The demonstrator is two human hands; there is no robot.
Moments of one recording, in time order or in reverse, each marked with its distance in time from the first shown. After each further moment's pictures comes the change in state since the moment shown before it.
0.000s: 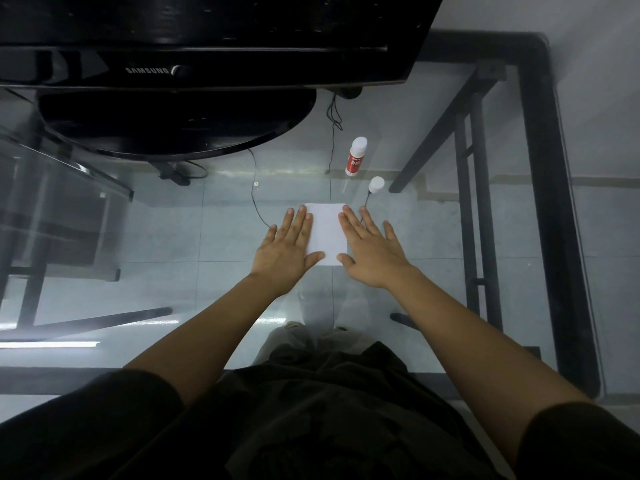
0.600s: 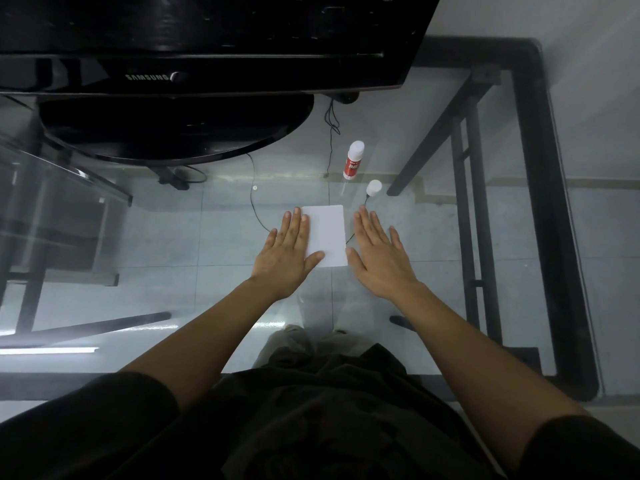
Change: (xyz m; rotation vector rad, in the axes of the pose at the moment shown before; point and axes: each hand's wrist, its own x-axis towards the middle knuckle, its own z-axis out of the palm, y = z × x) left_hand -0.004 0.004 -0.003 -0.132 0.012 -0.003; right_hand -0.011 0.012 0.016 0.086 0.191 0.043
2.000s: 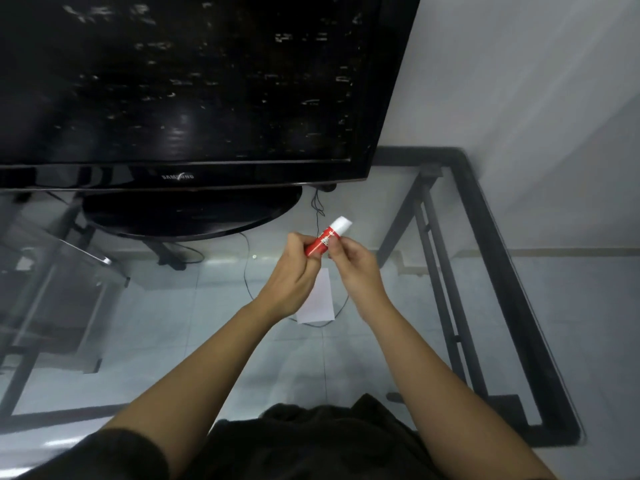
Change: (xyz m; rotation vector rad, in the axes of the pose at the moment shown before) left_hand -0.025 0.054 -0.108 -0.803 0.438 0.185; right_hand -0.020 -0.072 -0.108 1.222 0.365 0.106
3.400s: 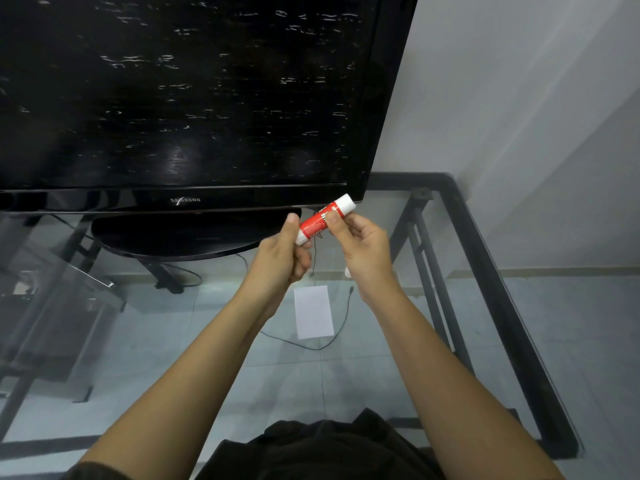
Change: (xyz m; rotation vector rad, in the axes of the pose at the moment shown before) left_hand 0.000 0.064 -0.045 -0.604 0.029 -0.316; right_hand -0.010 -0.077 -0.002 0.162 0.071 -0.221
